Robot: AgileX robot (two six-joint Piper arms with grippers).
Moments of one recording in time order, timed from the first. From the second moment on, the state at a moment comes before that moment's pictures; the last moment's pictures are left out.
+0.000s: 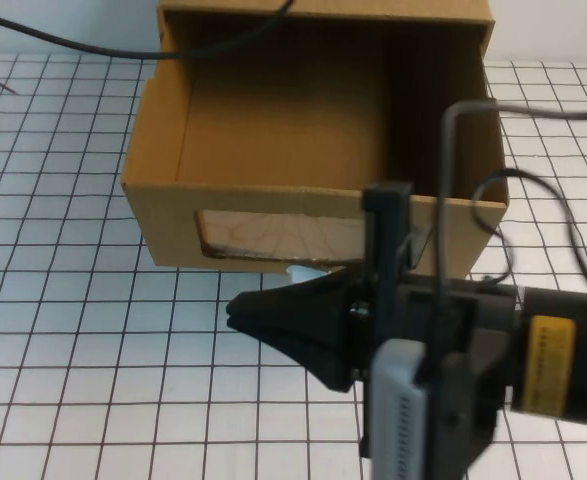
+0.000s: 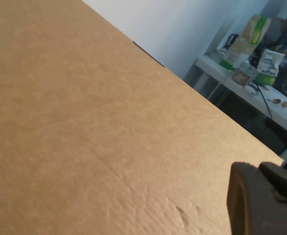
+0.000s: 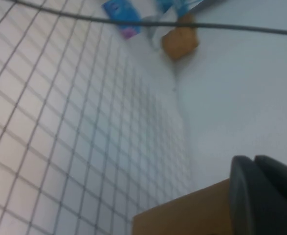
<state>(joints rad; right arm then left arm) 0.85 1.16 -0.79 -1.33 -0.44 0.13 -0.24 2.00 -2.15 -1.08 0.99 0.71</state>
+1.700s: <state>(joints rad) 0.49 1.89 -1.31 -1.50 -0.60 -0.39 -0.26 2.11 -2.18 -1.10 0.98 0.62</state>
